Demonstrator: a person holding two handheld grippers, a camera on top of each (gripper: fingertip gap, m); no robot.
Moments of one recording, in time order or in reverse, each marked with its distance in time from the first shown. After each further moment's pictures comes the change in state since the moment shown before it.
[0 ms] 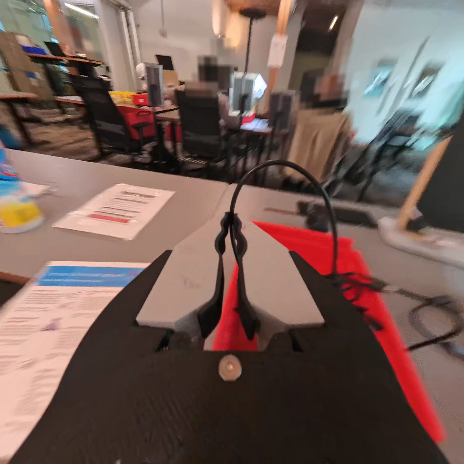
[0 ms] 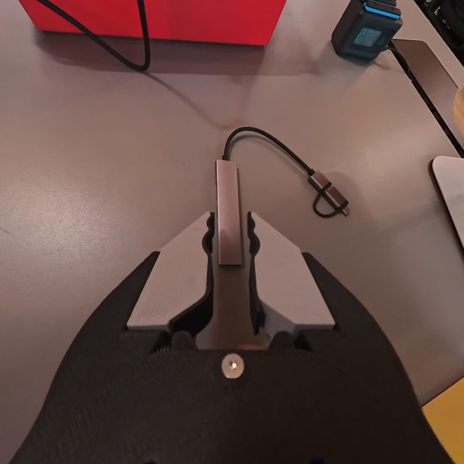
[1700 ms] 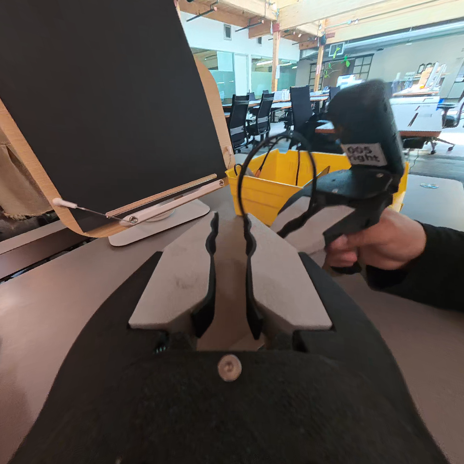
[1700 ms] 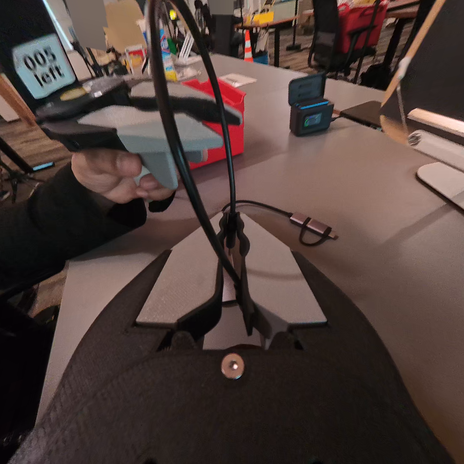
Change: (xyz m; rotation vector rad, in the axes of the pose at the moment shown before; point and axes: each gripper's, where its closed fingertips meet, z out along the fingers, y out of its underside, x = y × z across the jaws) left arm 0.448 0.131 0.023 0.036 1.059 0.182; right arm 0.036 -0.044 -0.039 0.413 -0.088 0.361
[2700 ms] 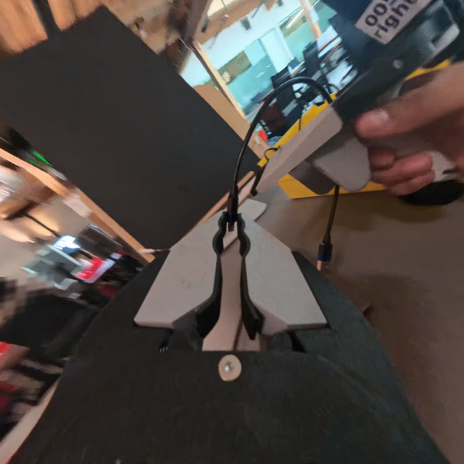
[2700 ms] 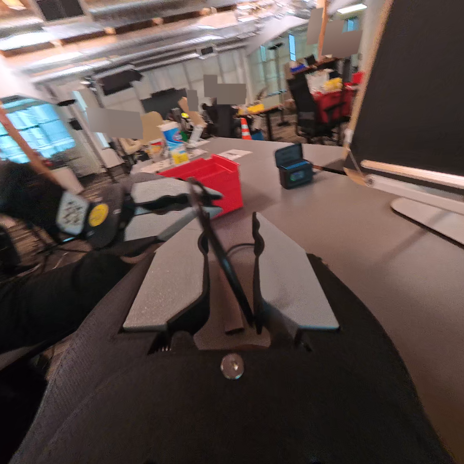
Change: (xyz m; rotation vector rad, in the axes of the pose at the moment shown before) left arm 0.010 0.007 0.005 0.000 -0.210 0.601; right arm 0.011 -0.042 -0.032 0.260 0.002 0.114
